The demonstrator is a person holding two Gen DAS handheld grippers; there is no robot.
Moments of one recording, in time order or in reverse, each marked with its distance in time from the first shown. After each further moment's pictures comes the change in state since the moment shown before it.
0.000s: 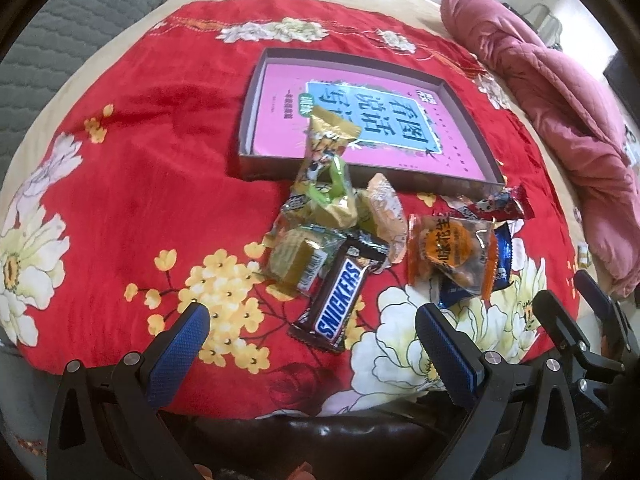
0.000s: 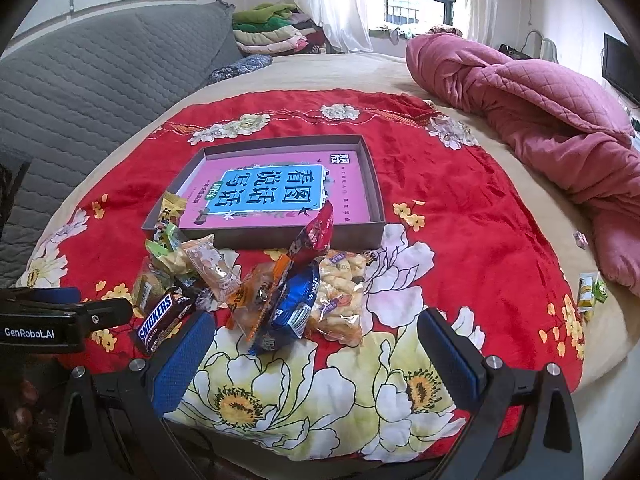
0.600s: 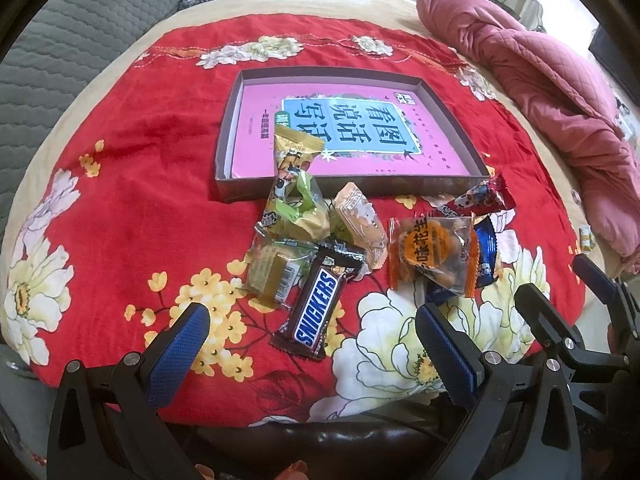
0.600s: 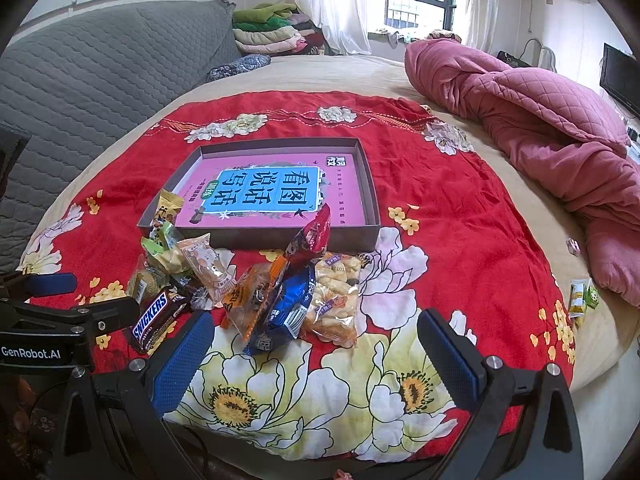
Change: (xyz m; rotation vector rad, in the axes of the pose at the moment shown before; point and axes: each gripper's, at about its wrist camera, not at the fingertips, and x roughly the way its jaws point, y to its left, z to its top) left arm -0.009 -0.029 -0.002 0.094 -0.048 0.035; right arm -0.003 0.002 0.000 -0.021 -0.005 -0.032
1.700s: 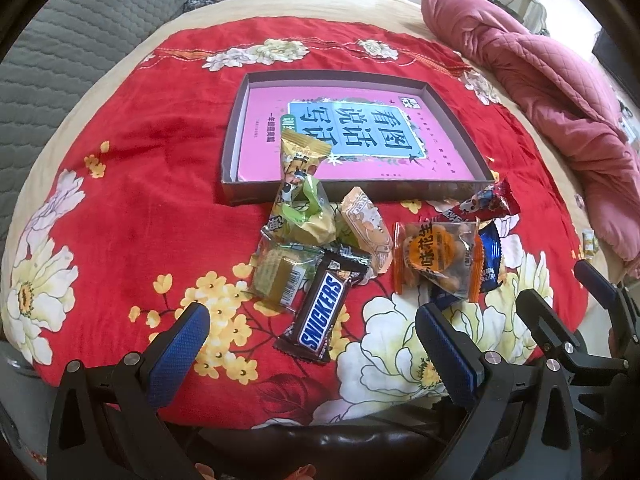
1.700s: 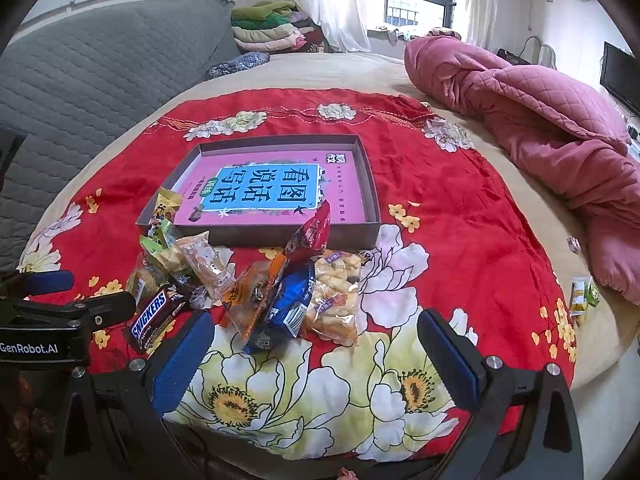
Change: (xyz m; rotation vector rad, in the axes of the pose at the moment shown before) left arm -0.001 0.003 0.002 -0.008 -0.014 0.014; right arm 0.002 0.000 -0.001 0.005 0.007 0.002
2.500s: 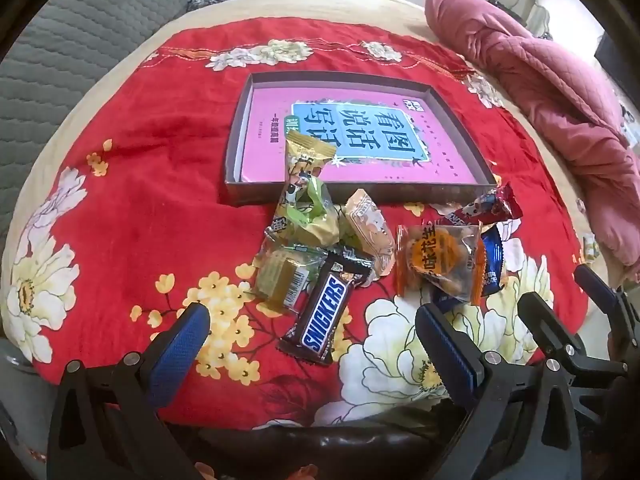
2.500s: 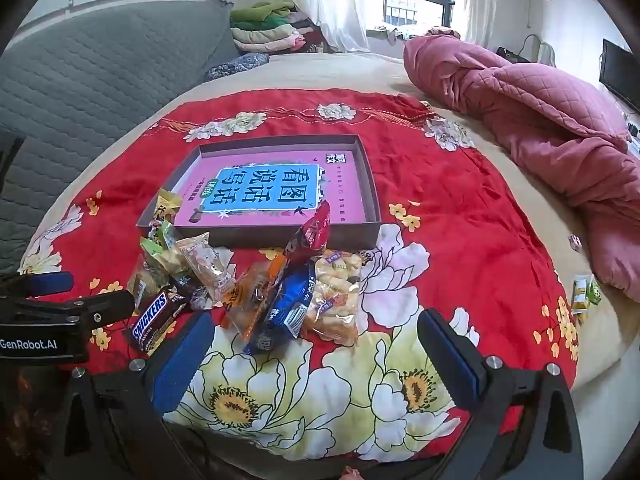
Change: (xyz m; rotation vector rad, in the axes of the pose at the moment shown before) left arm 0.001 0.003 0.002 -0.011 0.000 -0.001; right arm 0.000 0.000 0.001 0.003 0.000 0.002
